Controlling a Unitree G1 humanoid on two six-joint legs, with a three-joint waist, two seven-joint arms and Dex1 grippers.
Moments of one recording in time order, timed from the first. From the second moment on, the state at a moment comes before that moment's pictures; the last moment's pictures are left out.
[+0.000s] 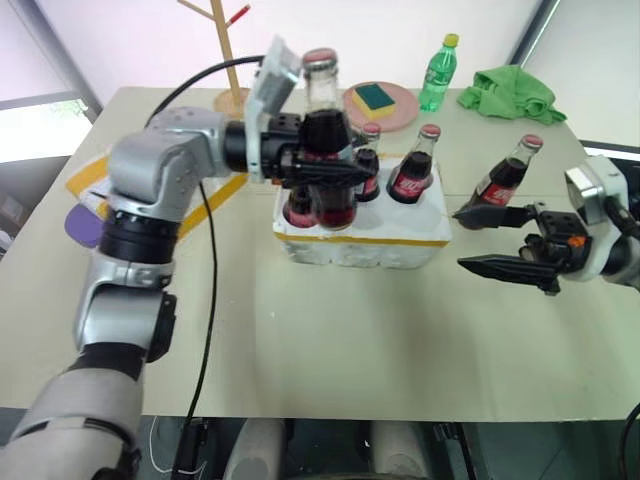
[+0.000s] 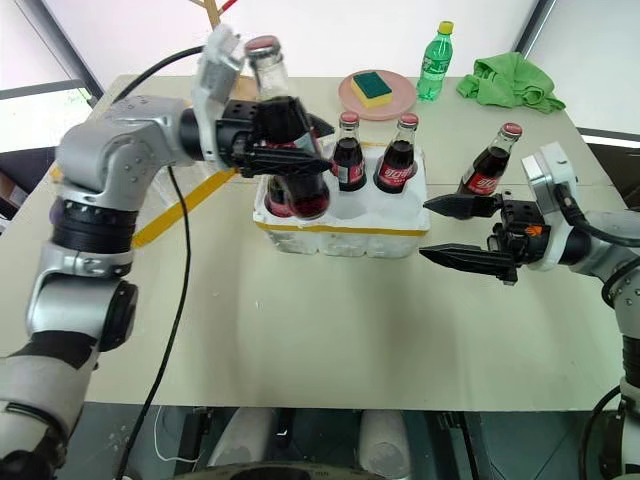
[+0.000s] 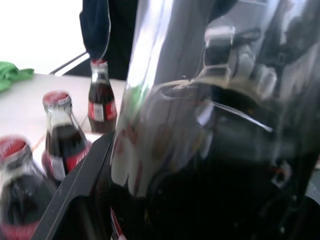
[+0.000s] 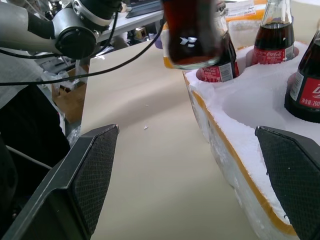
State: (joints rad) left arm -1.15 0.42 -0.13 0.26 -0.55 0.69 -1.21; right arm -0.35 -0.96 -0.31 -0.14 0.83 0.68 1.33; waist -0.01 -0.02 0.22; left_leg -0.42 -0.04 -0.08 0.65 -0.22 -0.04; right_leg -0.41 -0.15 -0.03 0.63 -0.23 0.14
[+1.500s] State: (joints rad) left arm -1.07 0.23 -0.23 0.14 -0.28 0.80 -0.85; right arm -0.33 -0.92 -0.32 -0.15 0.84 0.67 1.29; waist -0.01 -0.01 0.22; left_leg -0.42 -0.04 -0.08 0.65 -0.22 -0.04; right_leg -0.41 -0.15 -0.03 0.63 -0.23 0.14
